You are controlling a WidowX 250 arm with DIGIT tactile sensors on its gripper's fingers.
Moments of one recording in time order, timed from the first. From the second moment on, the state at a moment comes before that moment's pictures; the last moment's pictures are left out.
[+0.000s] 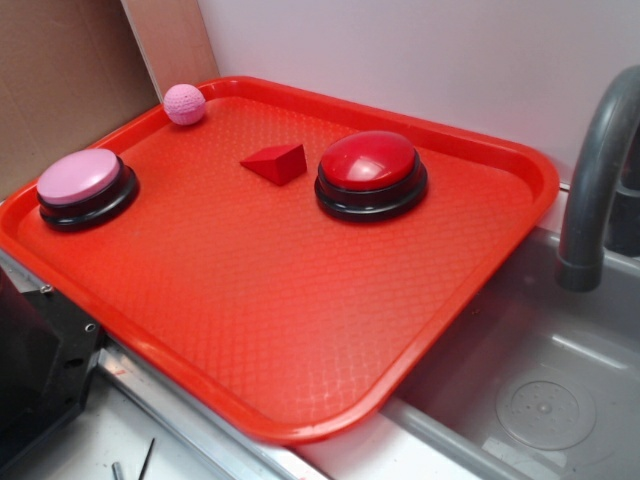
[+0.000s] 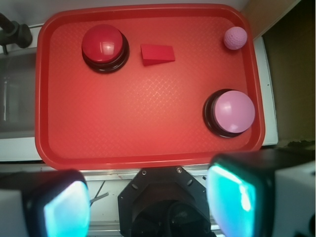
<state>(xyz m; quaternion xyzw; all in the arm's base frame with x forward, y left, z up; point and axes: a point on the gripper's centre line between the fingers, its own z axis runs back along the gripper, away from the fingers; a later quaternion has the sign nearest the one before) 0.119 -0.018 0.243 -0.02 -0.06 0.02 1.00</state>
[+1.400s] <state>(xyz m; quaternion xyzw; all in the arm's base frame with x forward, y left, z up) 0.203 0.081 0.182 0.06 -0.09 0.33 0.94</state>
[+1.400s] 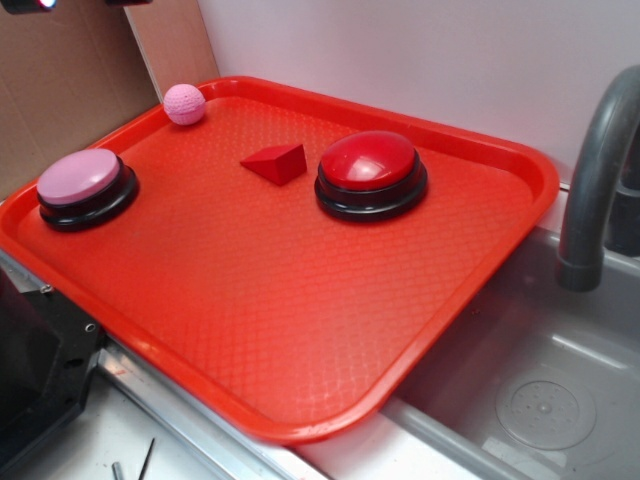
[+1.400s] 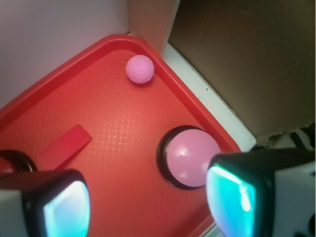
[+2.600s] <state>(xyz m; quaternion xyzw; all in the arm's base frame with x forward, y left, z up) 0.251 0.123 0.073 0.05 -0.14 0.41 0.90</state>
